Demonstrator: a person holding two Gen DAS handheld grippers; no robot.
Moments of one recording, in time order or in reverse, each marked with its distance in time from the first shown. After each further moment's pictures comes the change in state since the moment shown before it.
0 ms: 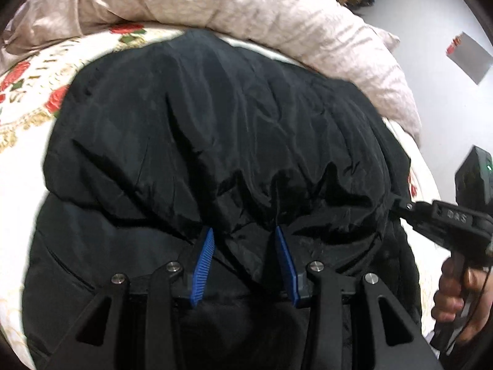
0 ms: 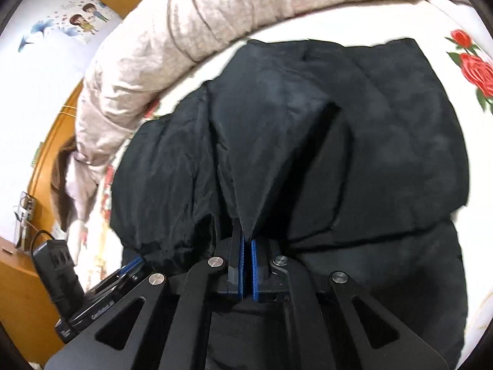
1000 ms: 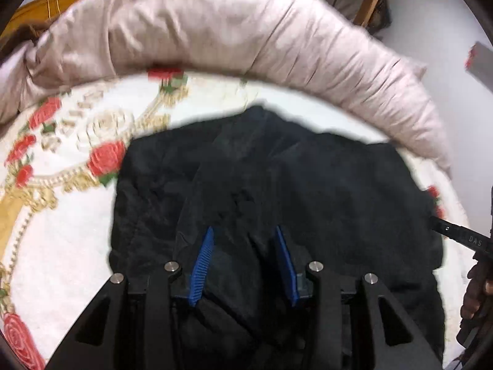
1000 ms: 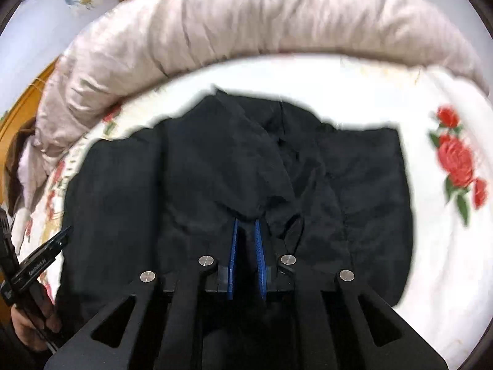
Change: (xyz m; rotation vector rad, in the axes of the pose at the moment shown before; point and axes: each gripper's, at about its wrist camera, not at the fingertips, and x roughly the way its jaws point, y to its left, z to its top) left arm -0.034 0.037 0.062 0.003 -0.205 0.158; right arm -0.025 0.027 0.054 -0.231 -0.168 -0.176
